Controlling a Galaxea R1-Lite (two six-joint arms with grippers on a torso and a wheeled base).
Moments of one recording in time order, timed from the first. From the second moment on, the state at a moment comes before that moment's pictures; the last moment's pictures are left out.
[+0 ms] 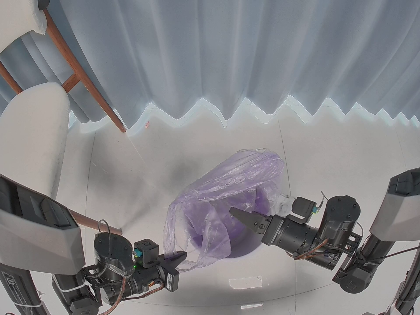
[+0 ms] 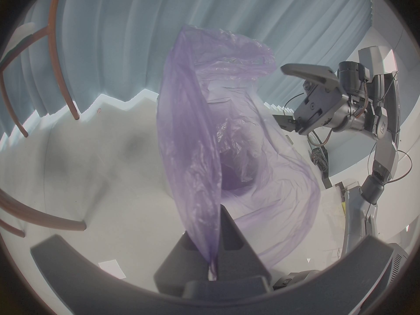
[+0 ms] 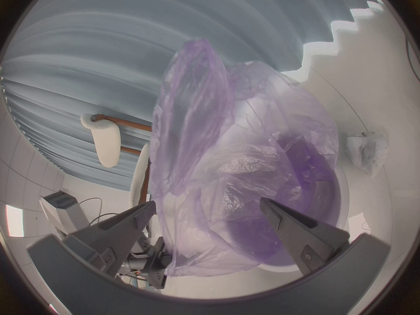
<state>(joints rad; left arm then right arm) -0.68 2.08 -0.12 -1.54 -0.02 -0.11 0.71 2.05 -0.38 -1.55 0.14 0.75</state>
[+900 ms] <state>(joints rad) -0.70 2.06 -0.12 -1.54 -0.02 -0.11 0.74 2.13 -0.62 -1.44 0.09 0.75</state>
